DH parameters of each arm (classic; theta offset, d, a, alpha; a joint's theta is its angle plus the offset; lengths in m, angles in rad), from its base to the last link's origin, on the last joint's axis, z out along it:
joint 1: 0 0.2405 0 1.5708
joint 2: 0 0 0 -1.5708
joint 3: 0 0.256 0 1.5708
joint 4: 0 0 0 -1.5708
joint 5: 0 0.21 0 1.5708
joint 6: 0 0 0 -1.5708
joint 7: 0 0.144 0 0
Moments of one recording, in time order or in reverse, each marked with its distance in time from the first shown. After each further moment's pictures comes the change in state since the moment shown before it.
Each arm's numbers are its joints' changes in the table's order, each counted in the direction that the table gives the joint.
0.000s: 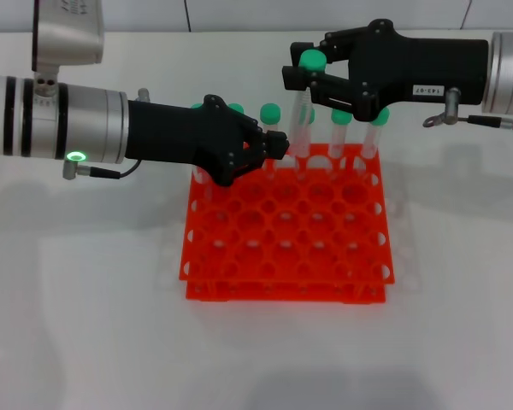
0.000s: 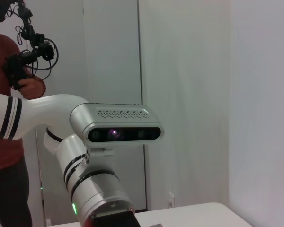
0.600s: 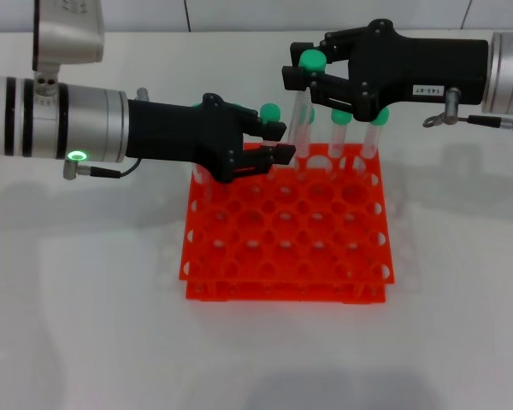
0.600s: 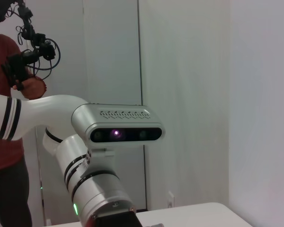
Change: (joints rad) left arm 0.005 0.005 -0.005 -0.006 -0.002 0.013 -0.012; right arm 0.000 0.000 0.000 0.000 0.000 0.000 0.000
